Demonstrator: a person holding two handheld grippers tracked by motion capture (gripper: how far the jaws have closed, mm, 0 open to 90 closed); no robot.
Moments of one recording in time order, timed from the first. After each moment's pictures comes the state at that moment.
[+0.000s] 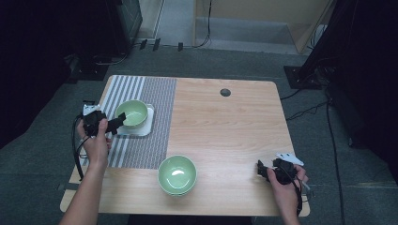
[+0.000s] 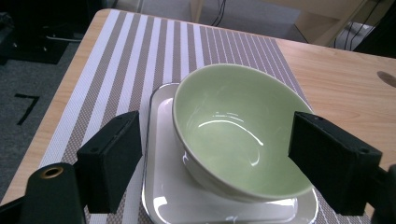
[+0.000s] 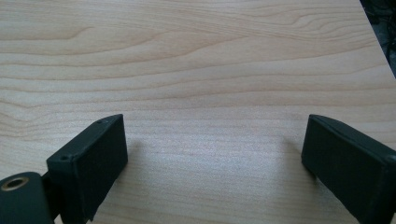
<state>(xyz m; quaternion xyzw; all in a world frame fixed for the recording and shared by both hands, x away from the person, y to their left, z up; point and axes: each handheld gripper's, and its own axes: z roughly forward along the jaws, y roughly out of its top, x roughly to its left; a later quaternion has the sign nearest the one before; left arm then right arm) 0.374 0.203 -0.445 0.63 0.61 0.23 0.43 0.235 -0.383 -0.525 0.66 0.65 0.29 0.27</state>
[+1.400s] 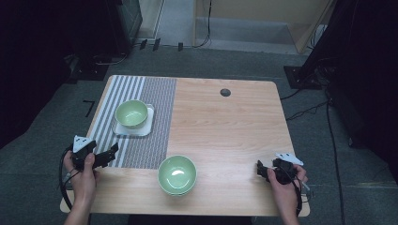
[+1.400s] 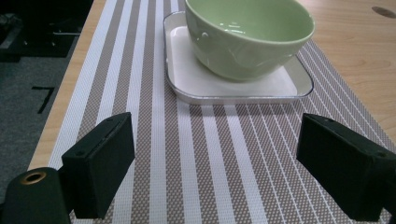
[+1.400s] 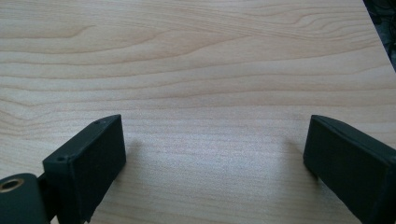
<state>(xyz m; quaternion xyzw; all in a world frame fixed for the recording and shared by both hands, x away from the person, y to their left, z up) 0.282 0.224 -0.479 0.66 0.58 0.25 0.40 0.236 -0.382 -0.525 0.65 0.65 0.29 0.27</state>
